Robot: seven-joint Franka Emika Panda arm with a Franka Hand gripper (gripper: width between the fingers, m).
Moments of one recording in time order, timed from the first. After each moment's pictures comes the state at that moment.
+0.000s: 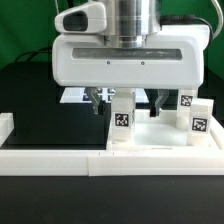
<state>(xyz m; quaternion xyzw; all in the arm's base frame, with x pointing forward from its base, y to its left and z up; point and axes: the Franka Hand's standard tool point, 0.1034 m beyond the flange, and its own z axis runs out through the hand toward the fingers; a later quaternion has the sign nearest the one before) 0.621 -0.001 0.072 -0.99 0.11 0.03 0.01</state>
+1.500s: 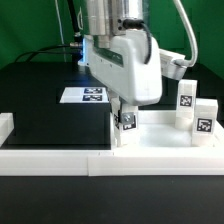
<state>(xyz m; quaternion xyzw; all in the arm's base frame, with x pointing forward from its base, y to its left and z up) 0.624 -0.007 0.069 -0.75 0.66 -0.01 0.05</state>
